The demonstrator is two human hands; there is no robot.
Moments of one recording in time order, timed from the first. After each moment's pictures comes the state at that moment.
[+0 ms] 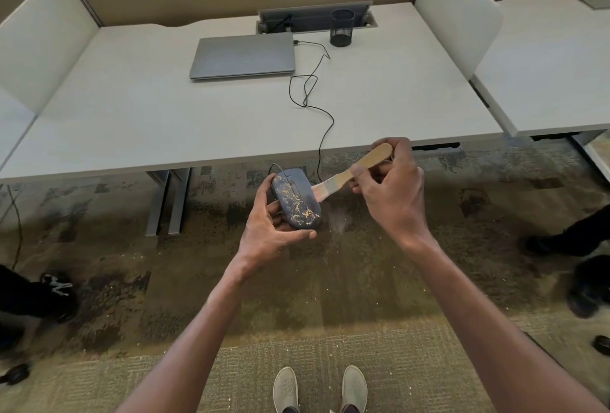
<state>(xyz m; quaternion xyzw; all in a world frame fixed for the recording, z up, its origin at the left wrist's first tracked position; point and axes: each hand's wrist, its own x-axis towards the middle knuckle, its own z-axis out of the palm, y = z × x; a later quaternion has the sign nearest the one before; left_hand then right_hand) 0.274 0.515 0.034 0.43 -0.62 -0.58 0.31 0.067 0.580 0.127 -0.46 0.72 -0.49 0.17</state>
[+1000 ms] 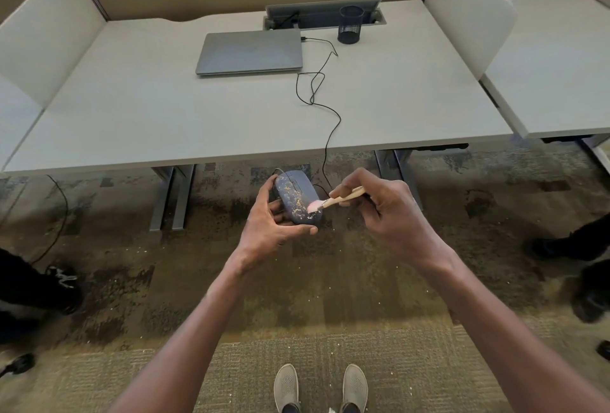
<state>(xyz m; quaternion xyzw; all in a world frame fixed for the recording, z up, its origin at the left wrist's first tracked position) 0.280 0.503 0.031 0.46 -0.60 -0.58 0.29 0.063 0.593 0.115 -0.70 0.54 -0.42 0.20</state>
